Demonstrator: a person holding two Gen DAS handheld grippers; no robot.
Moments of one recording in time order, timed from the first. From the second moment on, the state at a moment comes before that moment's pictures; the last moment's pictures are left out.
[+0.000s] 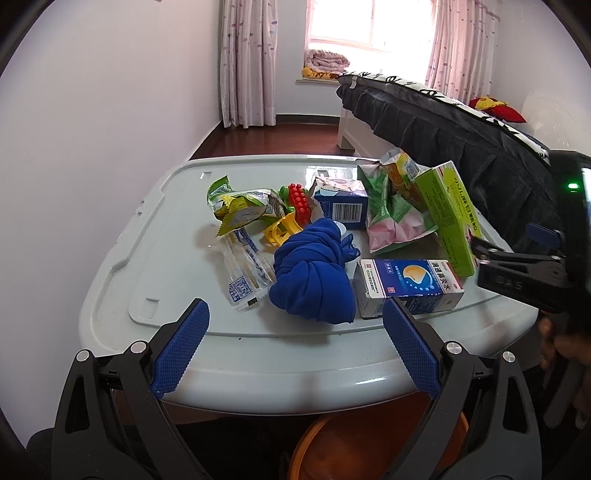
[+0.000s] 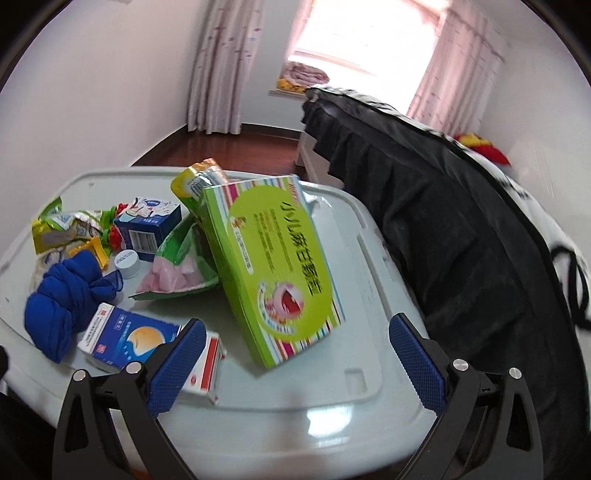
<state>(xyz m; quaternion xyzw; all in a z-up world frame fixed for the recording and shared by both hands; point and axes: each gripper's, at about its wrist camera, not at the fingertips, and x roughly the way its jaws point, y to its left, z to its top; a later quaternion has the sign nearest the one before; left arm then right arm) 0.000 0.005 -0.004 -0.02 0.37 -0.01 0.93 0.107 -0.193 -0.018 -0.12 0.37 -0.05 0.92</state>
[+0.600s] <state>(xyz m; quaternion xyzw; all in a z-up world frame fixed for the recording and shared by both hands) 0.004 0.011 -0.003 -0.04 0.37 -0.03 0.93 0.184 -0.177 -0.067 -0.18 0.40 -0.11 0.89</state>
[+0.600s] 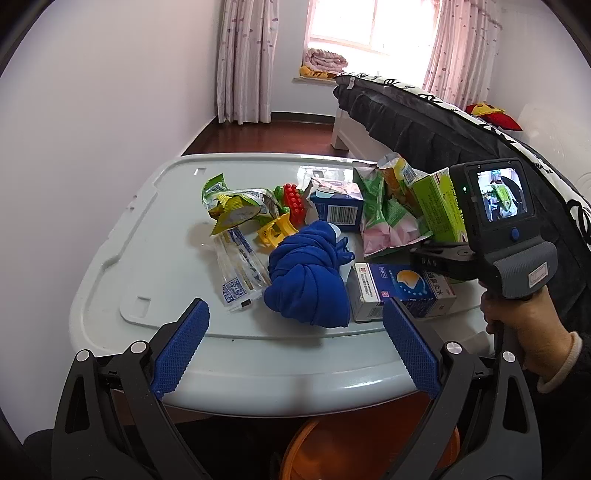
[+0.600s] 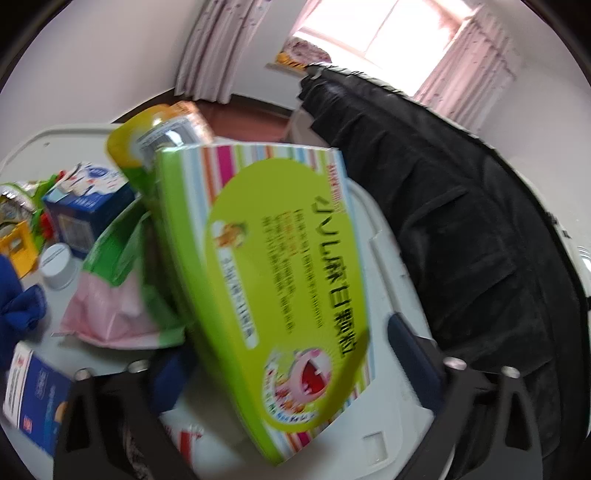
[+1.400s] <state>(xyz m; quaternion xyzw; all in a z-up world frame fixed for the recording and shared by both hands) 0.050 -0.009 -0.017 0.02 0.41 -0.01 0.91 0.087 -0.233 0.025 -0.04 0.34 0.02 0.94</state>
